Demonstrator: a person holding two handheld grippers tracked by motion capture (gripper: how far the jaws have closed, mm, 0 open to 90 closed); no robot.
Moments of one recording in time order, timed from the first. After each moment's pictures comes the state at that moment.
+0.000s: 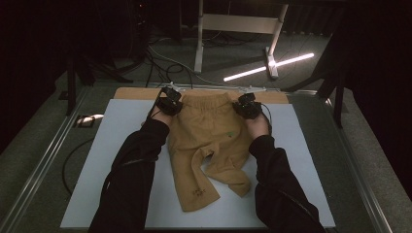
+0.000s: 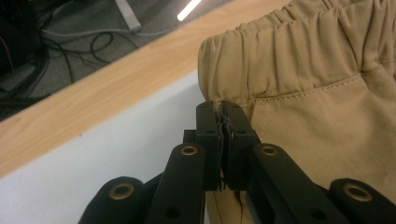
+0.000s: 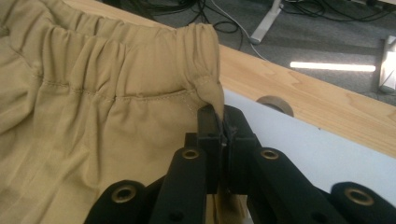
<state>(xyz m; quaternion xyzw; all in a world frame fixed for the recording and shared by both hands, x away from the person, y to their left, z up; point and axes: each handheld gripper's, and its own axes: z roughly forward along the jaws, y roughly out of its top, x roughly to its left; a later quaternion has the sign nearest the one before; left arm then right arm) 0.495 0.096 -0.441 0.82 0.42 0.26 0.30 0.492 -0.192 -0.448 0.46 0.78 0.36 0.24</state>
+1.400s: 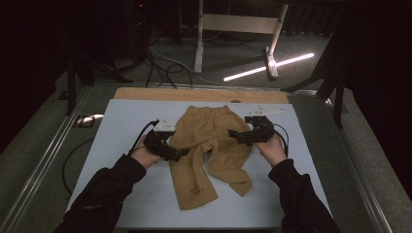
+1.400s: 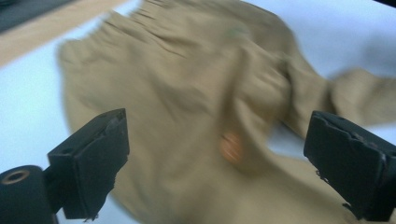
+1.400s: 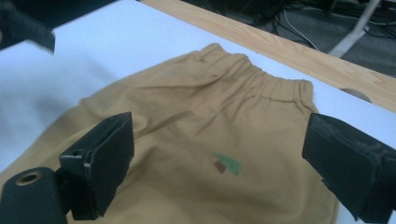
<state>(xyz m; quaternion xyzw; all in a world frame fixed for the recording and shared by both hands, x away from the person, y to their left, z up) 0.350 0.125 -0.443 0.86 0.29 0.10 0.41 0.396 -0.217 -0.431 0.36 0.80 0.45 0.15</state>
